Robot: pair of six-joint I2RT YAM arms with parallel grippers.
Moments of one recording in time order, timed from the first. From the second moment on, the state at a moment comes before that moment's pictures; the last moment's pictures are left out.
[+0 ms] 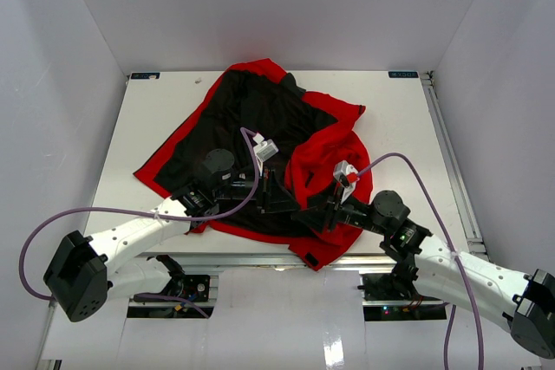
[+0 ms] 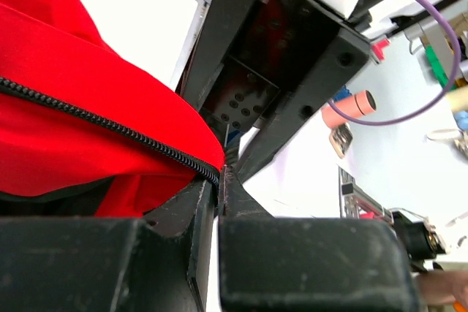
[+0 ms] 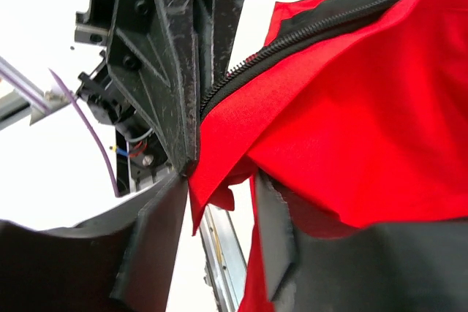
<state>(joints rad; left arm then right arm) -0.78 1.12 0.68 0.30 0.77 -0.63 0.90 0.72 0.30 0.47 -0.38 0.37</state>
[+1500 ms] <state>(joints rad) -0.77 1.13 0.68 0.28 0.79 -0.62 0.90 0.67 0.30 0.43 -0.44 0.33</state>
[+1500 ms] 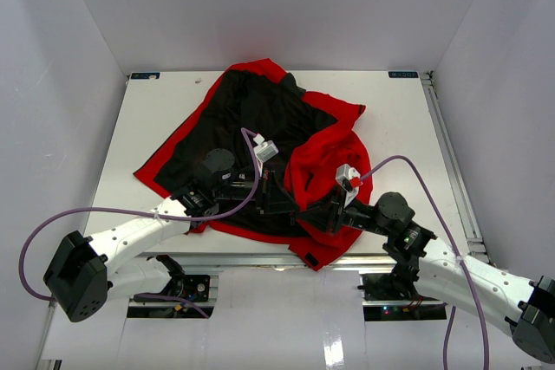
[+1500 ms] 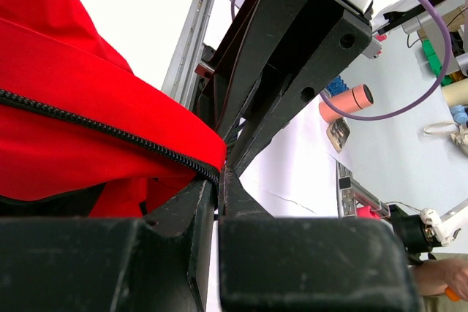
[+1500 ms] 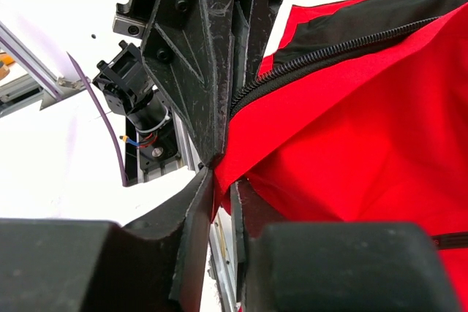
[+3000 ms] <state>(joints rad) -0.78 1.07 0.71 0.12 0.59 -0.56 0.90 0.64 0.30 0.37 -0.39 0.33</state>
